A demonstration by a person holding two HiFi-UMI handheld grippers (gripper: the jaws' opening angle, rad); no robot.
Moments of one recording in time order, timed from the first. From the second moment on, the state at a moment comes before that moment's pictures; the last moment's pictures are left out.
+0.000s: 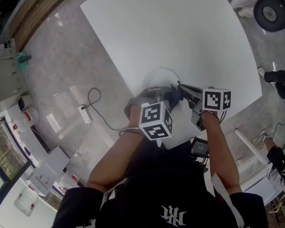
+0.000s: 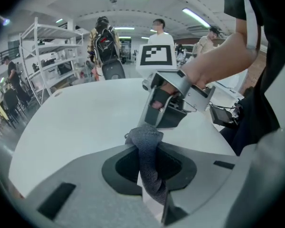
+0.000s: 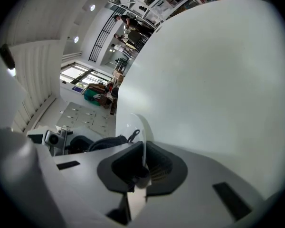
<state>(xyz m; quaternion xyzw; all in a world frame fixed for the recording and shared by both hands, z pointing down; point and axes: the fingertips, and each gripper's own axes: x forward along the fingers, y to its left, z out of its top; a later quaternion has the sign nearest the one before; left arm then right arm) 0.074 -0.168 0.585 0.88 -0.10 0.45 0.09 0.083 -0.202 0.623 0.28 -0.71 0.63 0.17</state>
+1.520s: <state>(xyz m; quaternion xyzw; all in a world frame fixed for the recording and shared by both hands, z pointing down) 0.063 -0.158 0.599 0.86 -0.07 0.50 0.07 0.085 -0.205 0.623 0.29 -0.71 0.62 0.17</state>
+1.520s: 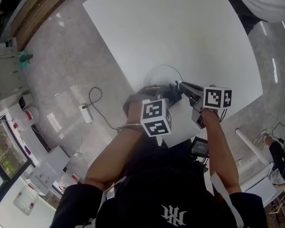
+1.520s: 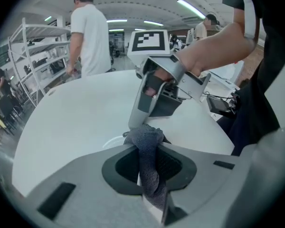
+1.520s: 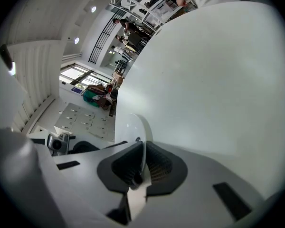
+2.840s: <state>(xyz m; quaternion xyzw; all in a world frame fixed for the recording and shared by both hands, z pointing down) 0.038 -0.141 0.611 0.85 -0.08 0.52 0.10 0.087 -0.204 0.628 0.30 -0.71 0.62 0.15</state>
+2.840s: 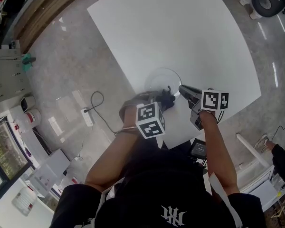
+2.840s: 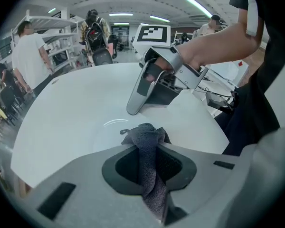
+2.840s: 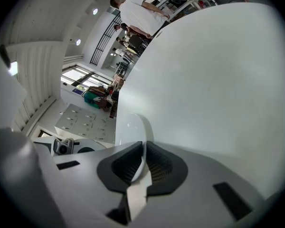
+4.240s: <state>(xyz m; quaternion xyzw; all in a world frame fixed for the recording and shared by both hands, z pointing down) 0.001 -0.088 0.409 0.93 -0.24 0.02 0.27 0.113 -0.123 0.386 0.21 -0.94 0.28 -0.07</state>
